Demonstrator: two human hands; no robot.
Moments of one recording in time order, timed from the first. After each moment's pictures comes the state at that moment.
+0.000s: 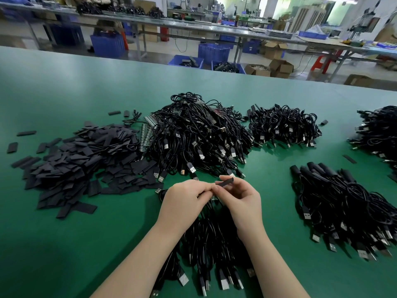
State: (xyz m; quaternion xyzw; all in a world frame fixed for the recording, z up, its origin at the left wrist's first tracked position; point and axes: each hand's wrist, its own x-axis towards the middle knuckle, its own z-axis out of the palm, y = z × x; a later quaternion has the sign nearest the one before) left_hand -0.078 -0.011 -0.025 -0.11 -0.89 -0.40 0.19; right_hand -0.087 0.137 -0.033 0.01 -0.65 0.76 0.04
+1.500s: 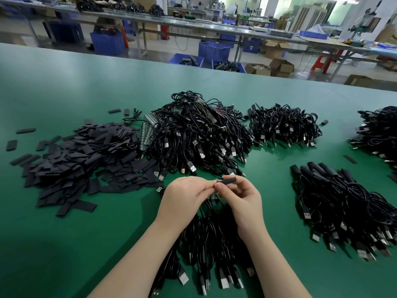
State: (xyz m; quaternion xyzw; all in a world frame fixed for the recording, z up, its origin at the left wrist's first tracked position) left_hand -0.078 -0.012 -0.017 -0.17 -0.87 -0.37 0.27; right_hand -0.084 0.135 -0.025 0.01 -0.62 0.78 0.04
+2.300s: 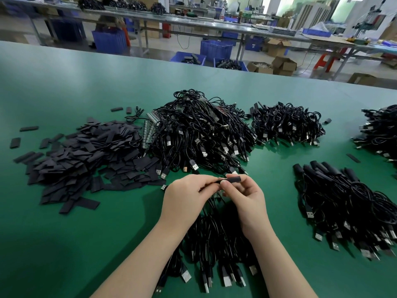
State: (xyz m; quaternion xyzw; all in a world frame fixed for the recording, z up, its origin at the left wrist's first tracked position) left_hand -0.075 -0.009 -0.017 -0.09 -0.85 -0.45 0.24; right_hand -0.085 0.139 -0.025 0.00 -0.61 0.79 0.01
